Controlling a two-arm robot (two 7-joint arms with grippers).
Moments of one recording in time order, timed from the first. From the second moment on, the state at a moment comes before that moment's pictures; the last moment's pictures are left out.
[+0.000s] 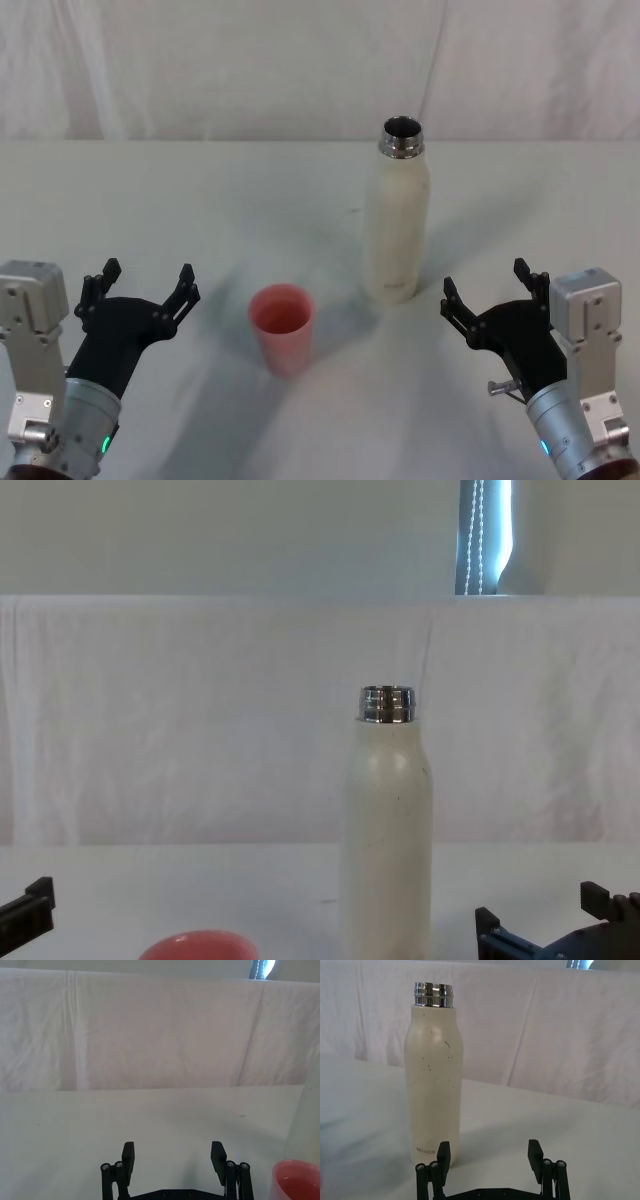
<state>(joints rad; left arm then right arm) 0.27 0.24 0.04 -1.85 -0.25 -0.02 -0.02 -0.14 0.06 -0.24 -1.68 -0.07 -0.08 0.05</state>
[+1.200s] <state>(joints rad) 0.27 0.24 0.04 -1.85 -0.25 -0.02 -0.02 -0.13 0.06 -0.24 -1.68 -0.06 -0.07 0.06</state>
